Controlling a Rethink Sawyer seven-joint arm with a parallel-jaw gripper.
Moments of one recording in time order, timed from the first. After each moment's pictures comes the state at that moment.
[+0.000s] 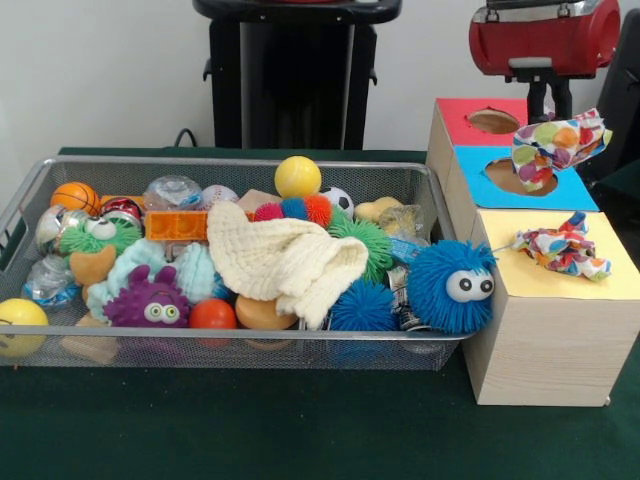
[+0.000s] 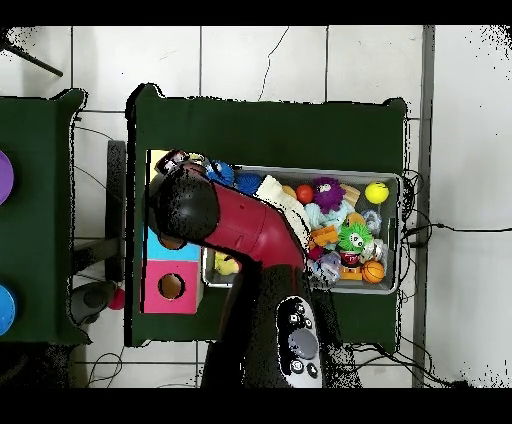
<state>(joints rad) -0.05 -0.78 0.00 1.69 0.43 0.41 2.14</state>
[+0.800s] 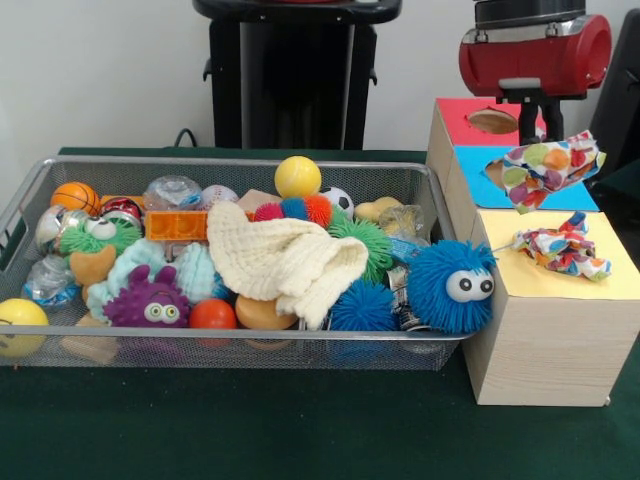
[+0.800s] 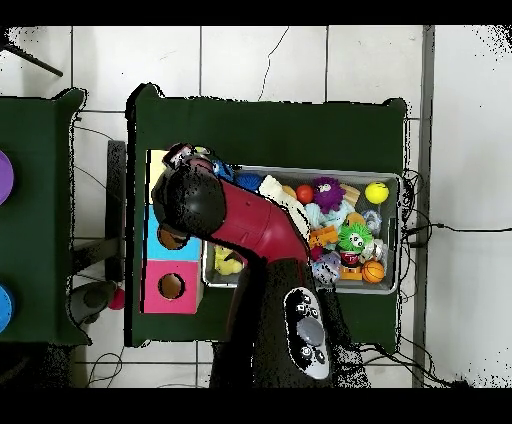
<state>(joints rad) -0.08 -0.75 0.03 1.69 0.43 0.35 2.14</state>
